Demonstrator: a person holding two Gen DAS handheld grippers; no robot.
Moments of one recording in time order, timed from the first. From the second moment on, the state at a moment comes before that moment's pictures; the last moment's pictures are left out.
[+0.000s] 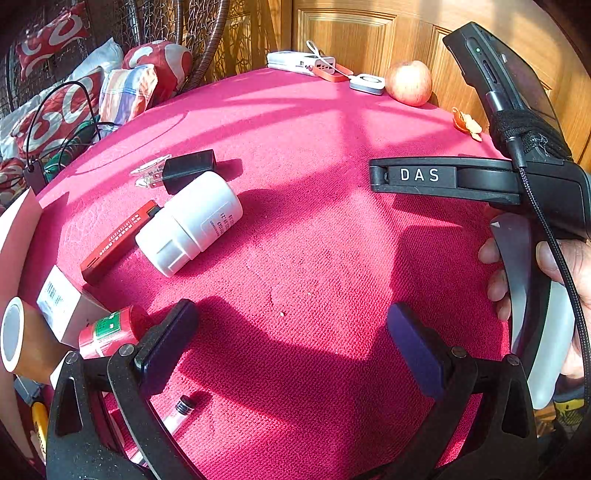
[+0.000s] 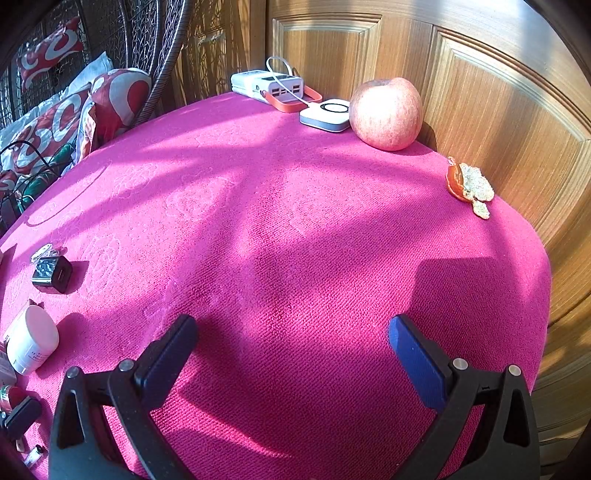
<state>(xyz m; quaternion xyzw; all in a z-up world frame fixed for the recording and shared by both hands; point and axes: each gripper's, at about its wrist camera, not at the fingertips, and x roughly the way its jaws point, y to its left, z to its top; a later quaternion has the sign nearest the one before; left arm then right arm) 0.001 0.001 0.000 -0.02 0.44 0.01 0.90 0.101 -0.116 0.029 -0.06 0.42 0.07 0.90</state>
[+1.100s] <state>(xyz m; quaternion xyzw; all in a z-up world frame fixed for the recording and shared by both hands) -0.050 0.020 0.050 -0.09 0.39 -0.03 0.91 0.097 -0.127 0.034 -0.02 0.41 0.11 0.91</state>
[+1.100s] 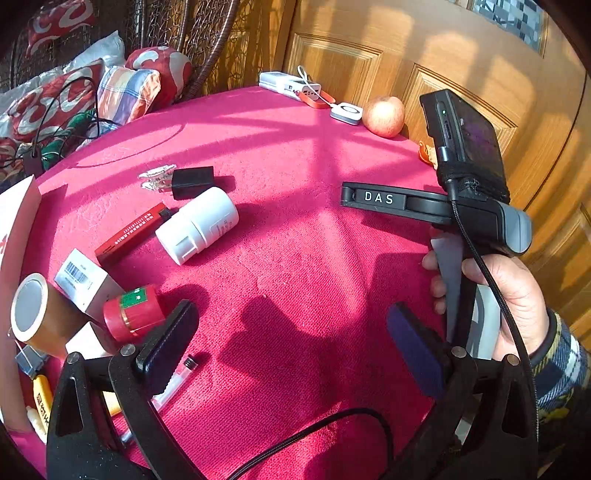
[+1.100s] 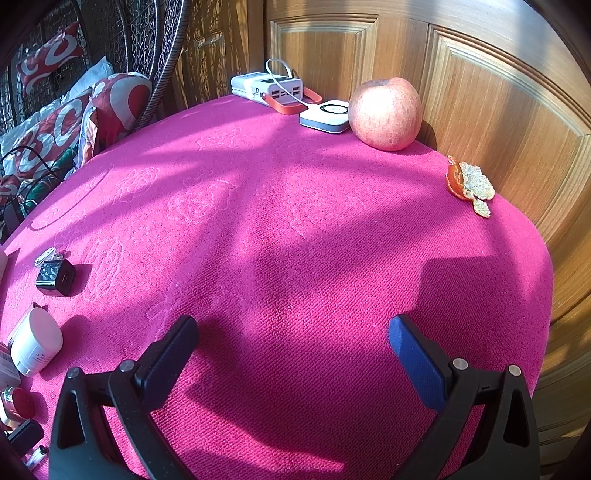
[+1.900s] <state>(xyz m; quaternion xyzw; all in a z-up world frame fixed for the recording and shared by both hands) -0.181 0.082 0.012 -0.09 0.44 0.01 0.89 -0.026 0.017 0.045 -0.24 0.33 0.51 0.75</state>
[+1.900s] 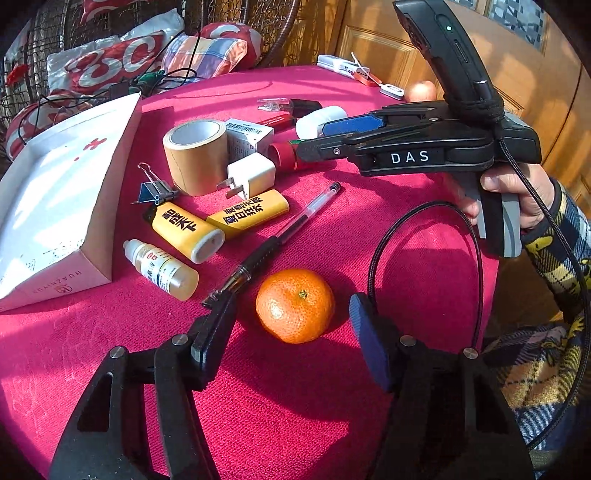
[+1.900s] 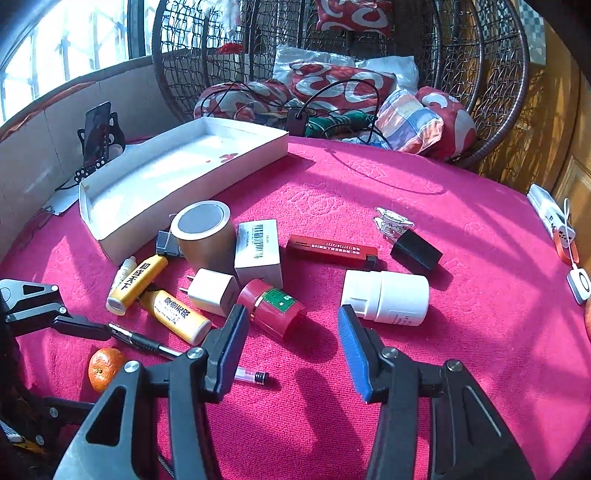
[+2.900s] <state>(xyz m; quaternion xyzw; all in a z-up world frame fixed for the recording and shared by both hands) -0.221 0.238 0.082 -0.20 0.28 0.25 0.90 -0.081 0.106 0.120 -0.14 0.31 0.66 0.67</state>
